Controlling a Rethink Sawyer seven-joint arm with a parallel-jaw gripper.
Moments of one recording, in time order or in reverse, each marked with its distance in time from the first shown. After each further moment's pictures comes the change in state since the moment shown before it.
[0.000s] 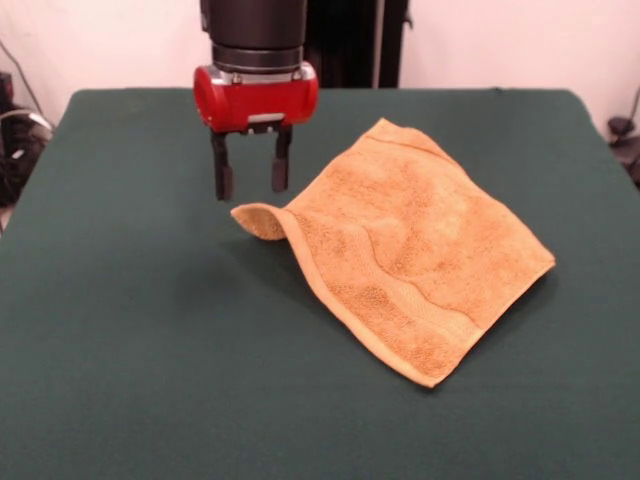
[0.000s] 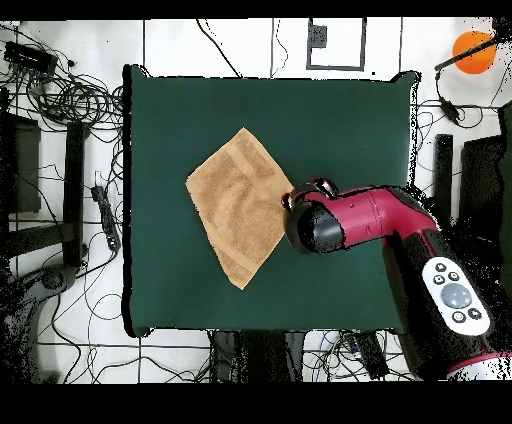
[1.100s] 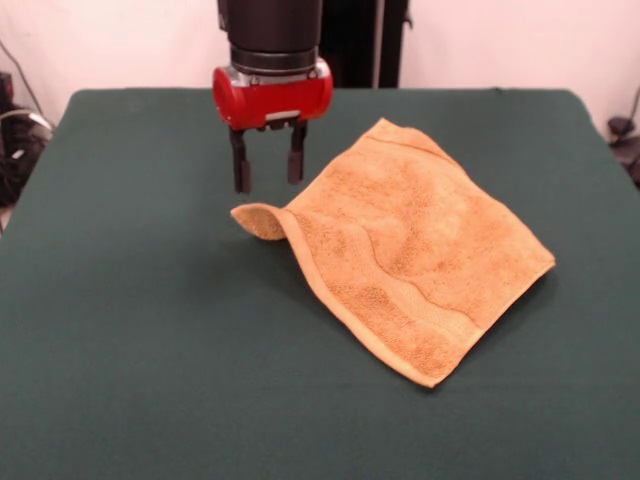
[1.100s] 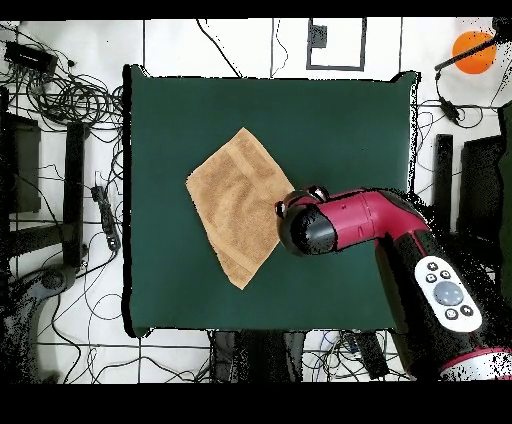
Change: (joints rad) arm 0.011 0.010 0.001 0.016 0.029 0.073 0.000
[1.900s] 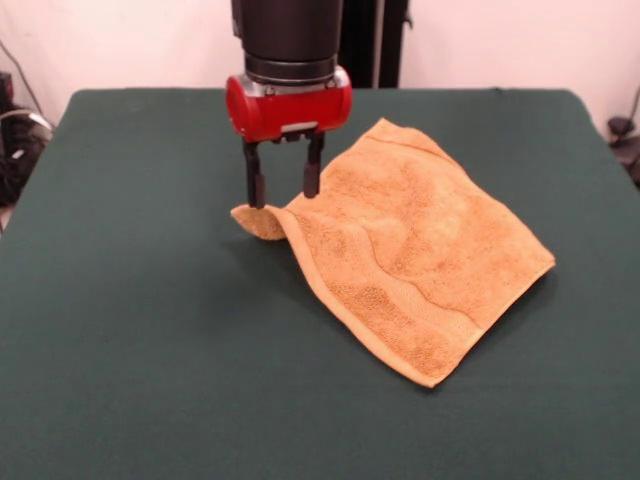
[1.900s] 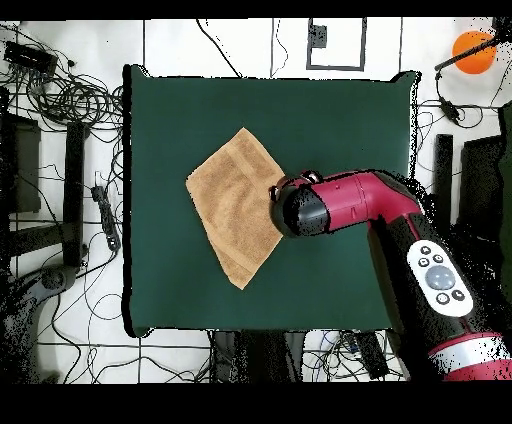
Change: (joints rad) arm 0.041 0.019 0.012 -0.085 0.036 0.051 0.000
